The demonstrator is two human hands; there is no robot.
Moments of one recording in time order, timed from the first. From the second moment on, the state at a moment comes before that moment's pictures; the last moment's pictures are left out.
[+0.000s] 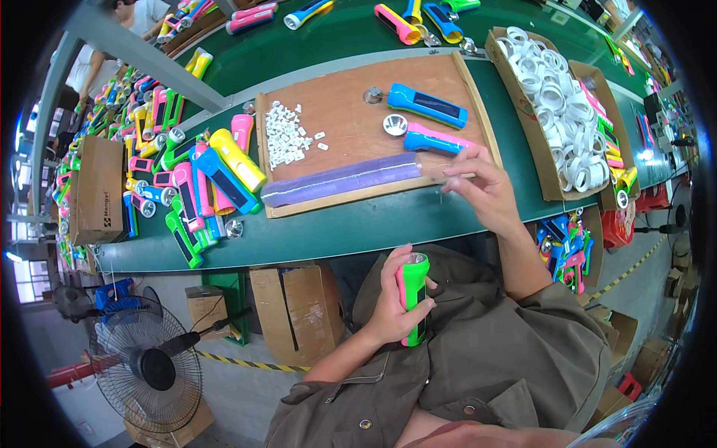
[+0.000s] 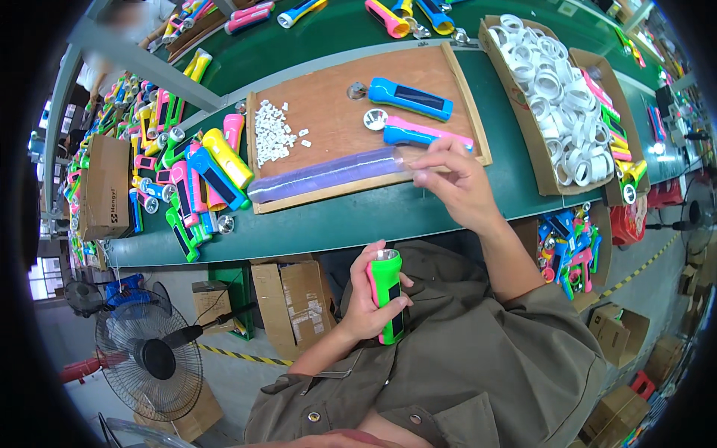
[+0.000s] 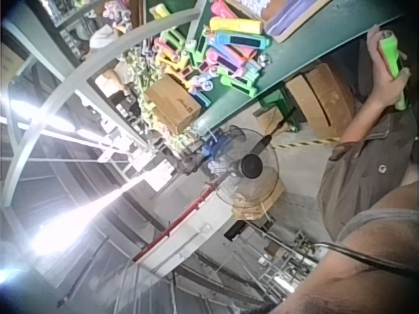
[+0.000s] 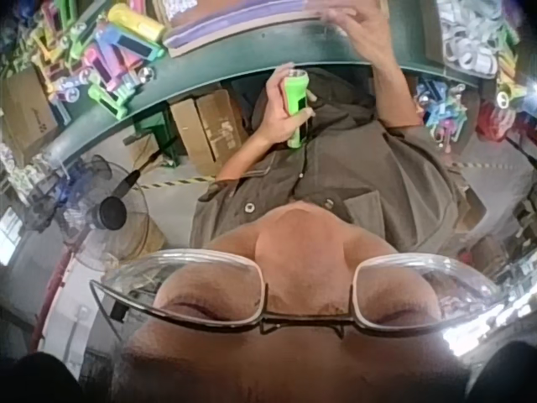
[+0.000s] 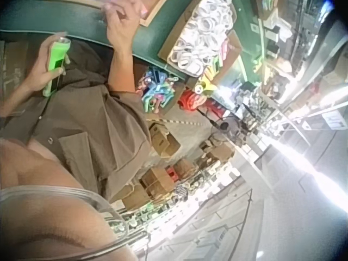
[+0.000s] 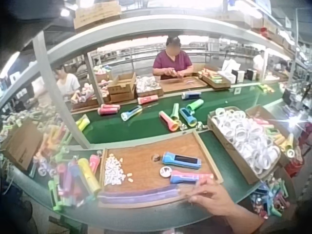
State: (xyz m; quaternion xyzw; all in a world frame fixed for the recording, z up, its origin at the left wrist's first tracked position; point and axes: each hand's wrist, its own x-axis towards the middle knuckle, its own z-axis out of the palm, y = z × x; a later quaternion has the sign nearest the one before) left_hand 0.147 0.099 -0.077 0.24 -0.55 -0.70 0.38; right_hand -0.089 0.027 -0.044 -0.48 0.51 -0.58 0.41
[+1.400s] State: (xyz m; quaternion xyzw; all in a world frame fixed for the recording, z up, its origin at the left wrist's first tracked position) left_hand 0.121 0.075 -0.073 0.24 -0.68 -0.49 0.48; right_hand -0.044 0.076 0.001 -0.75 0.45 -0.43 0.24
